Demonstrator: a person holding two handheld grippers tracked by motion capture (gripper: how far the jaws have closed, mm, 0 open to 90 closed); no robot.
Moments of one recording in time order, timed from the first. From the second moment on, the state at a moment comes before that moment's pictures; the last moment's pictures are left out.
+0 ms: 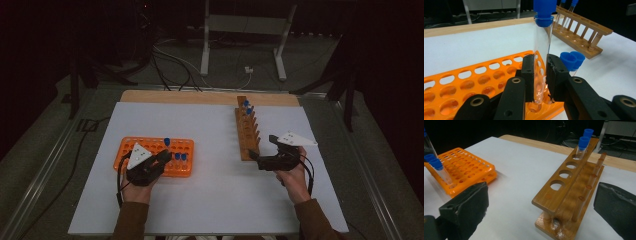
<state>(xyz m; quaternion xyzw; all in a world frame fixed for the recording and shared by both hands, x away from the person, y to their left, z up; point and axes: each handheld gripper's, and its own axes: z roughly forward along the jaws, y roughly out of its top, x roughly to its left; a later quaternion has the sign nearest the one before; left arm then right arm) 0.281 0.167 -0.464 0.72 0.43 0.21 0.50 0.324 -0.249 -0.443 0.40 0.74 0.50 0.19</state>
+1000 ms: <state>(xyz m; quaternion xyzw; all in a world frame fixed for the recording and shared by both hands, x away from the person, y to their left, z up) 0.282 0.165 -0.482 0.77 0.43 0.19 0.44 0.322 -0.253 -0.441 0.40 0.74 0.51 0.19</state>
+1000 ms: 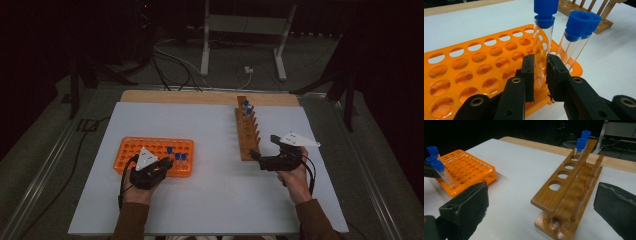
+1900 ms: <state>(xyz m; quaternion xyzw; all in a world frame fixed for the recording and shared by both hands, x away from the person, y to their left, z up) 0.281 0.157 -0.486 0.79 0.42 0.20 0.40 0.323 -0.248 -0.445 0.39 0.75 0.50 0.19</state>
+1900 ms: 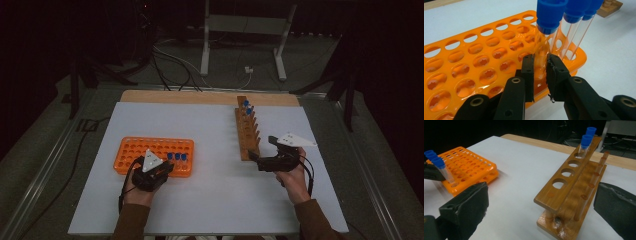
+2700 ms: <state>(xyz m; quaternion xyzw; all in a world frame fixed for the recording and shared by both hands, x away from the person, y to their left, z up) 0.276 0.184 -0.473 0.73 0.40 0.18 0.51 0.323 -0.249 -0.441 0.40 0.74 0.52 0.17</state>
